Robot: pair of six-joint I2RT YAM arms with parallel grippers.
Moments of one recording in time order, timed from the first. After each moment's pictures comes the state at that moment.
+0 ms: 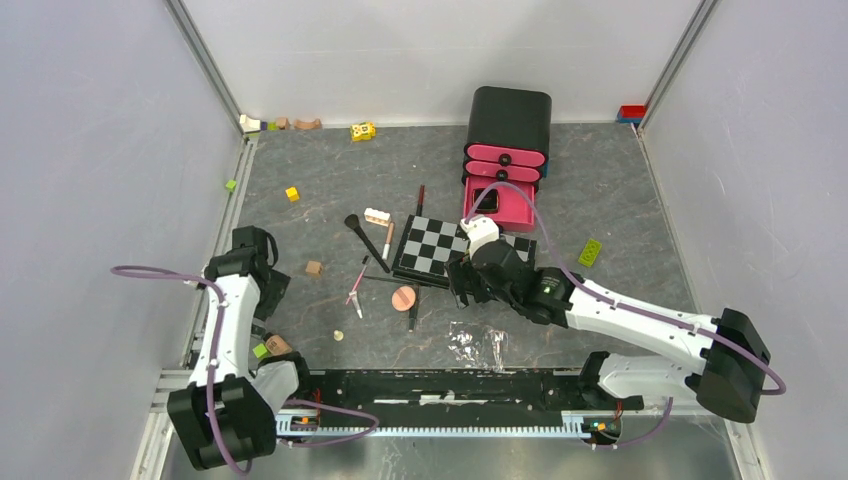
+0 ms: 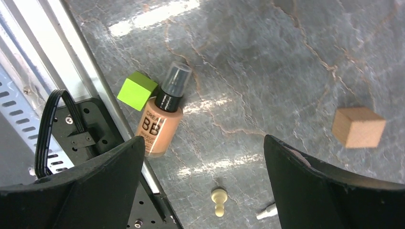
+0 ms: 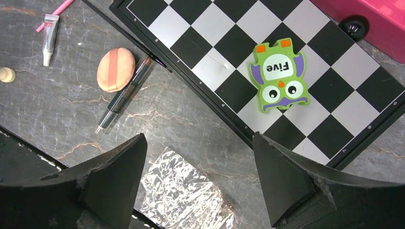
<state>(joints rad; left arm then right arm) 0.20 1.00 0.76 -1.13 -0.40 -1.04 1.01 1.18 0.81 -0.36 0.32 0.39</state>
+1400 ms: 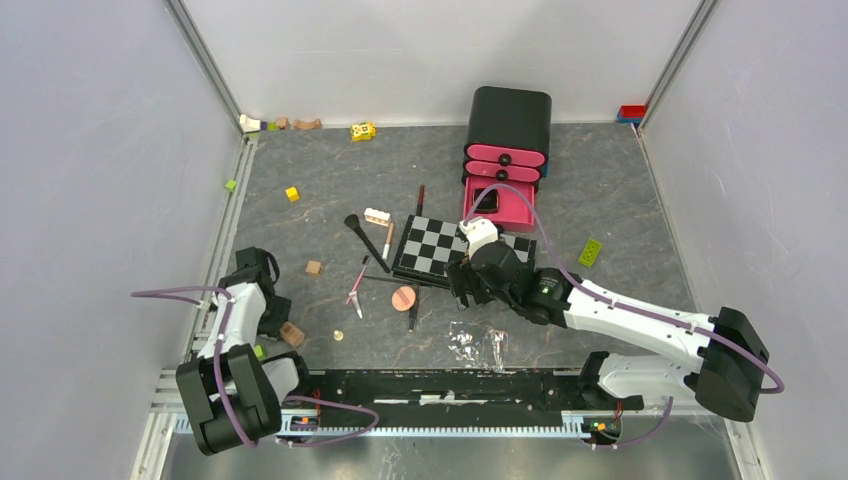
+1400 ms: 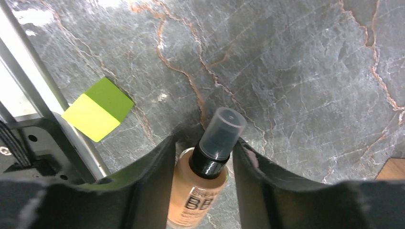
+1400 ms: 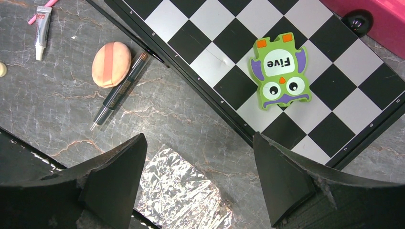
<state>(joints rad) 0.33 1.08 0.52 -0.85 -0.32 -1.03 1.01 1.18 0.80 -0.36 0.32 0.38</state>
